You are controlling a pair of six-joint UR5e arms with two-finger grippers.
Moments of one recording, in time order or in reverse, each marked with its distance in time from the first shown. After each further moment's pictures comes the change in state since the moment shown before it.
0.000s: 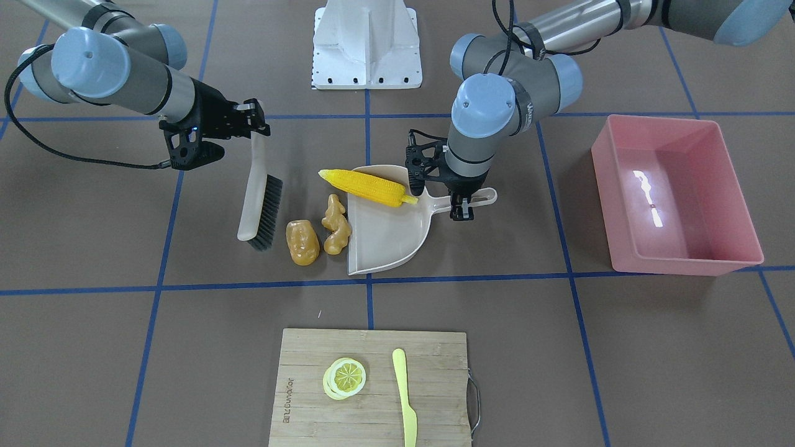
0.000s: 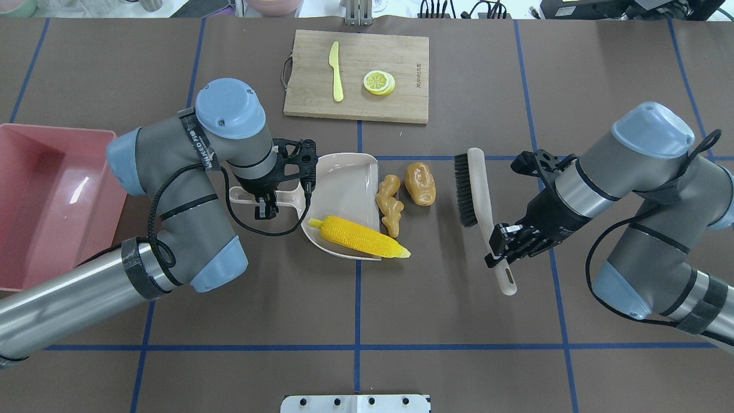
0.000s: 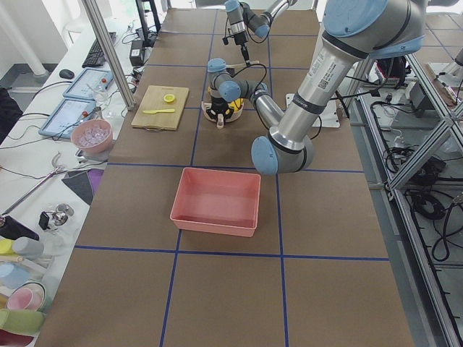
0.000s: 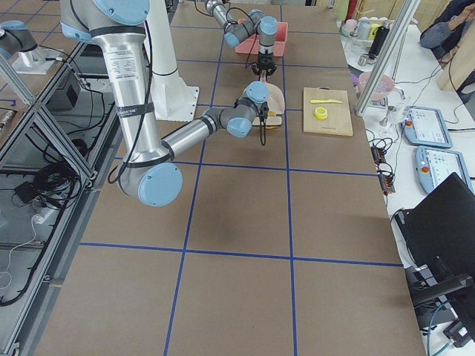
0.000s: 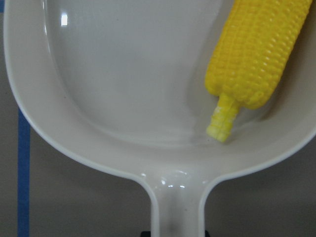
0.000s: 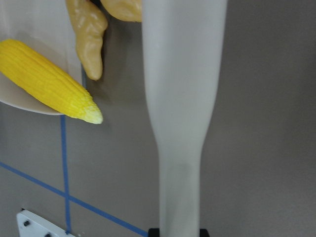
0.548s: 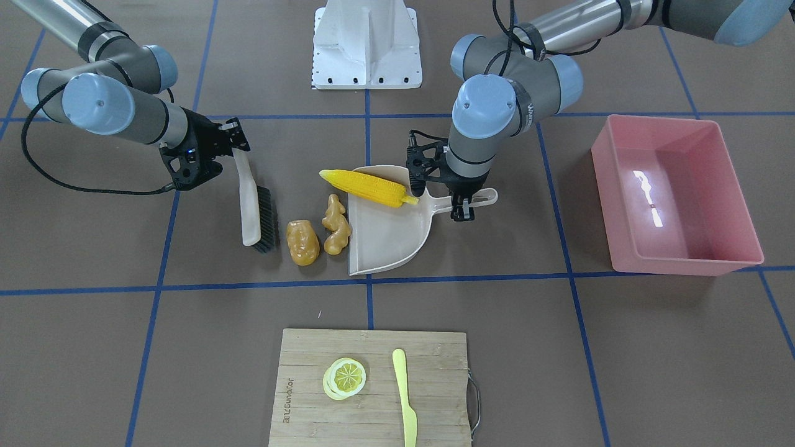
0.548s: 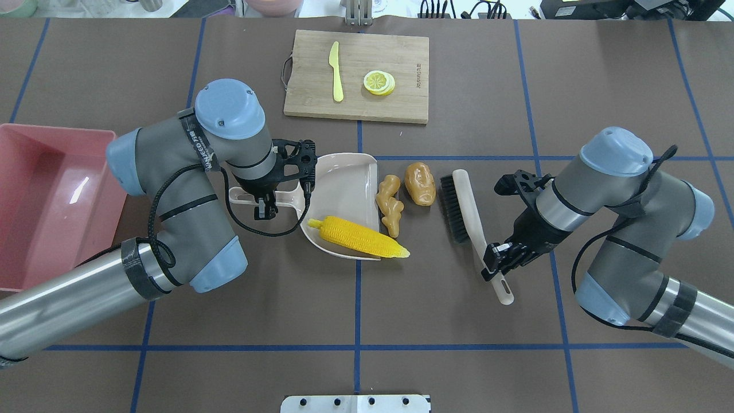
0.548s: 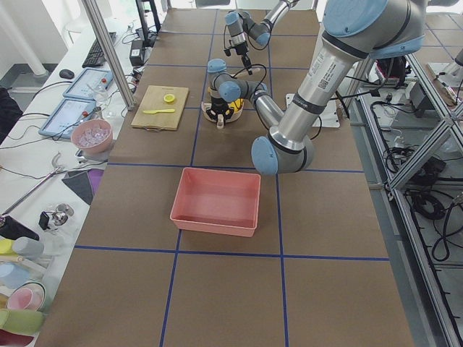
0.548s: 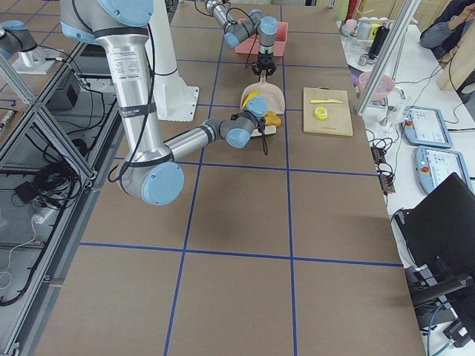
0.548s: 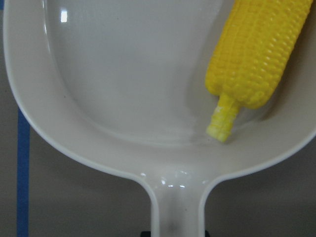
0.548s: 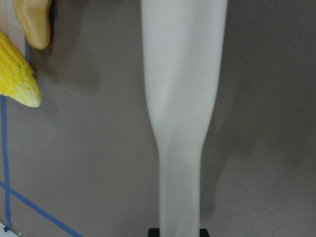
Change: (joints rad) left arm 0.000 0.002 0.002 0.000 0.000 -0.001; right arm -0.060 0.054 -0.127 0.001 -0.034 -0.139
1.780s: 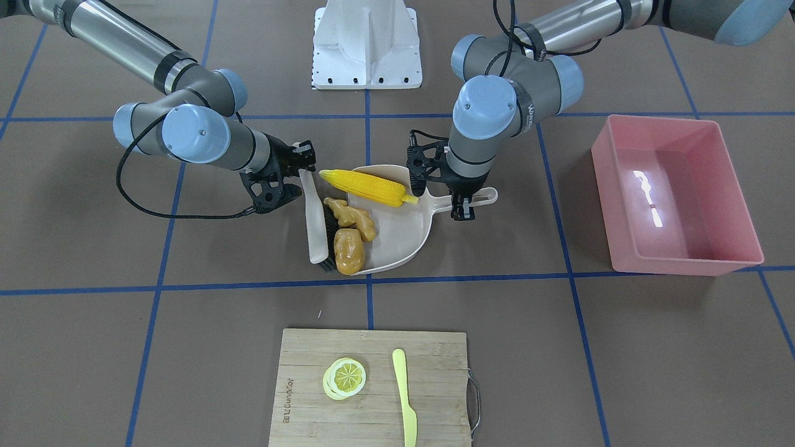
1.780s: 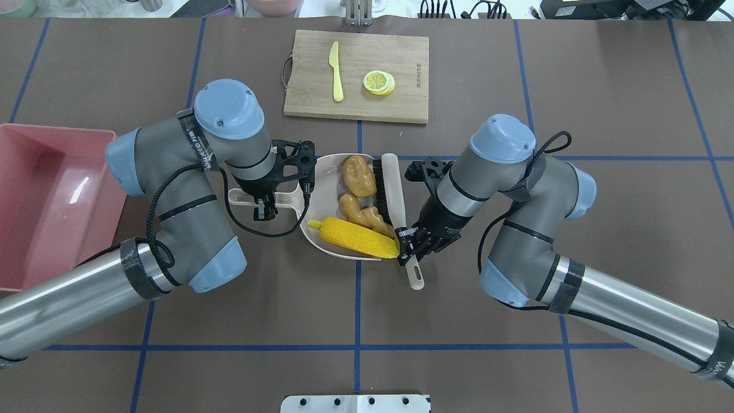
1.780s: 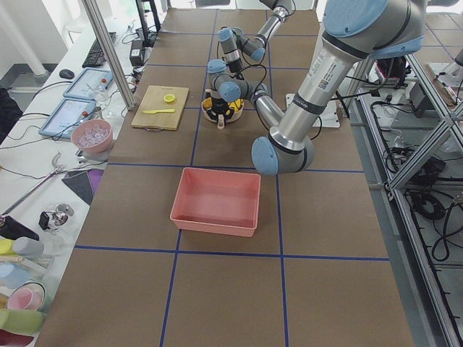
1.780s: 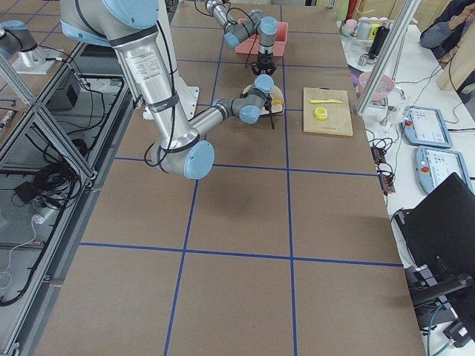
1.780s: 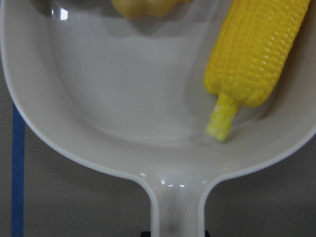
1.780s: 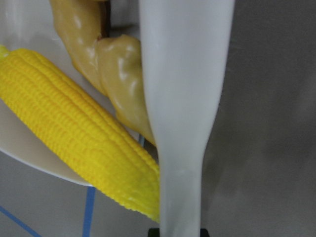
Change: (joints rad) left arm 0.000 0.003 -0.002 0.001 -0.009 0.001; right arm -0.077 0.304 -0.182 -0.012 -0.072 0.137
